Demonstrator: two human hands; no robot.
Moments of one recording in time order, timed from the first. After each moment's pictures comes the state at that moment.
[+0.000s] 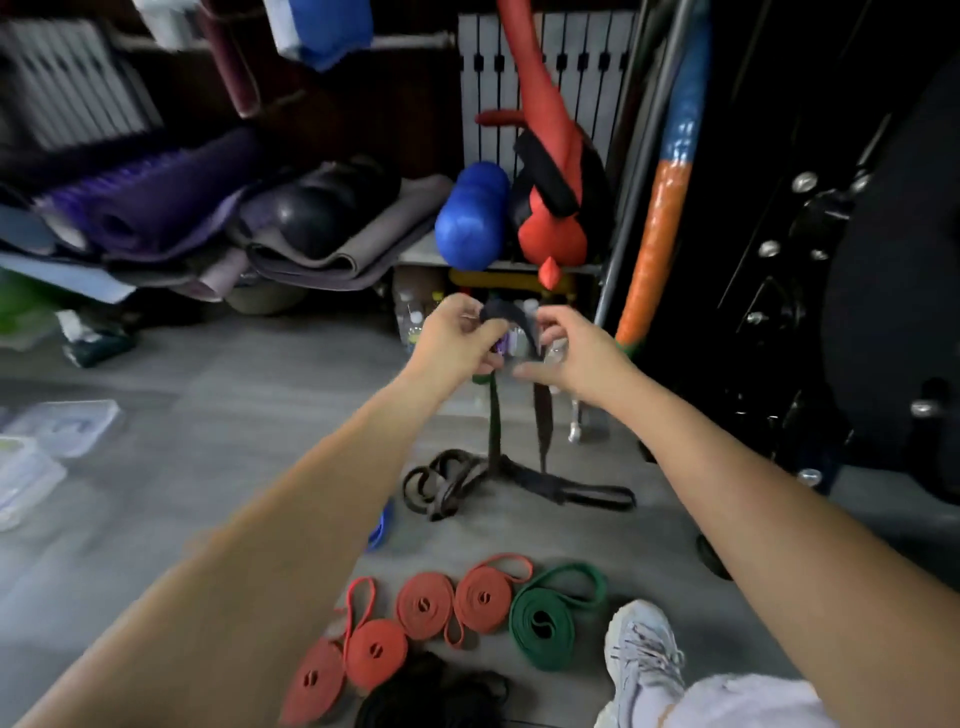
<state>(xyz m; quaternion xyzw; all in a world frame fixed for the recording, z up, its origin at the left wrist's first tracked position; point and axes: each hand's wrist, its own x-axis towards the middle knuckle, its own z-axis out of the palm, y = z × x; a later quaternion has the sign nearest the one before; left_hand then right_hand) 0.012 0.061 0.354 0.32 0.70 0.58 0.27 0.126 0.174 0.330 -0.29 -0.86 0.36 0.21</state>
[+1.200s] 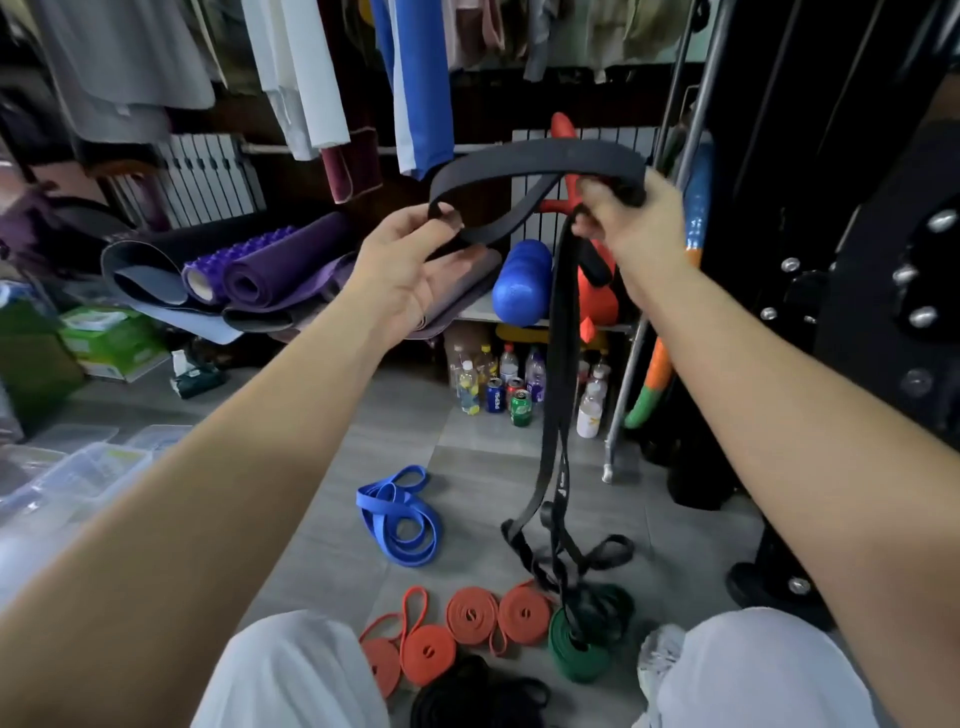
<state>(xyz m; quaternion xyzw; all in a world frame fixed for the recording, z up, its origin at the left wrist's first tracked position) 0.023 -0.089 0.523 0.29 0.40 0.82 0.28 0.134 0.072 0.532 -0.16 -0.61 0.58 0.51</state>
